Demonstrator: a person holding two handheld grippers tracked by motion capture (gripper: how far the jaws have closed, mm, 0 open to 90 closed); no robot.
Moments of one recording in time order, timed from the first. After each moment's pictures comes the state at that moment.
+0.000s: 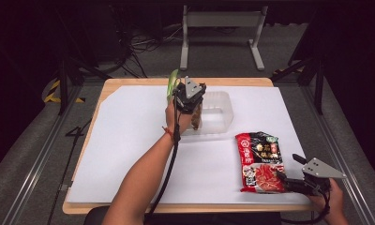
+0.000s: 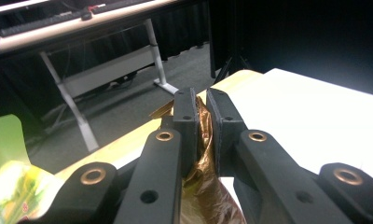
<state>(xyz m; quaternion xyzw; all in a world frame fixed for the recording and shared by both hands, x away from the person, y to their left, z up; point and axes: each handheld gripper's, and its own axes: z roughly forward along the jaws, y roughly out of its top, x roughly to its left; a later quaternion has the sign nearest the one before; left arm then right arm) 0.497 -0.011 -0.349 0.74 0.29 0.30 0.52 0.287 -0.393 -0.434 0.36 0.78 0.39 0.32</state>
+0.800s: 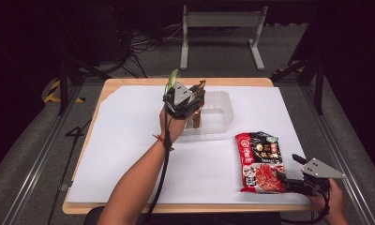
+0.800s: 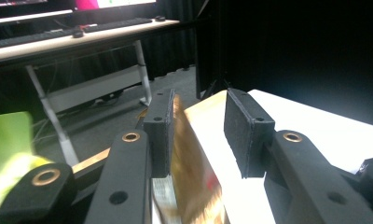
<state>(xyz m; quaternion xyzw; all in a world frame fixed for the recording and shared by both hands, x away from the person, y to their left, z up) 0.477 0.021 -0.348 0.71 0.28 0.29 0.57 0.287 -0.393 -0.435 0.36 0.79 0.39 0.32</state>
